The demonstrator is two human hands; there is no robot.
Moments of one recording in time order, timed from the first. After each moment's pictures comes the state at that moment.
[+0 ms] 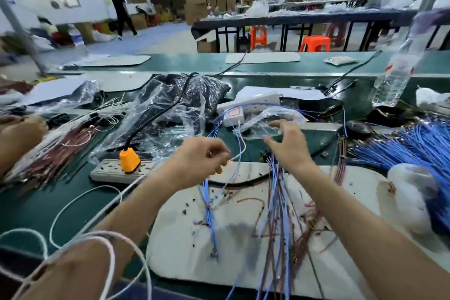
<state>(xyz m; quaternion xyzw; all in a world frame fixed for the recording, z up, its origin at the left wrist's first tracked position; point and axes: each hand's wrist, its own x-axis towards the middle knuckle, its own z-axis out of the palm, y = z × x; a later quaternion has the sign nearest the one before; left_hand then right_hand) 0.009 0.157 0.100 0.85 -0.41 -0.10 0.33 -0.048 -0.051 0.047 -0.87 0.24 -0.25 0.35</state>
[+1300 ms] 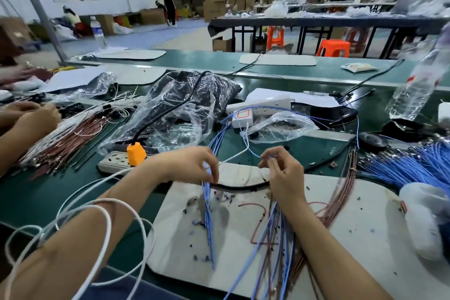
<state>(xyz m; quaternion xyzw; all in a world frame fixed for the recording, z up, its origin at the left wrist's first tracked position) 0.051 0.166 0.089 0.86 -0.45 -0.21 0.12 -0.063 -0.010 0.010 -0.74 0.17 -0.36 0.54</state>
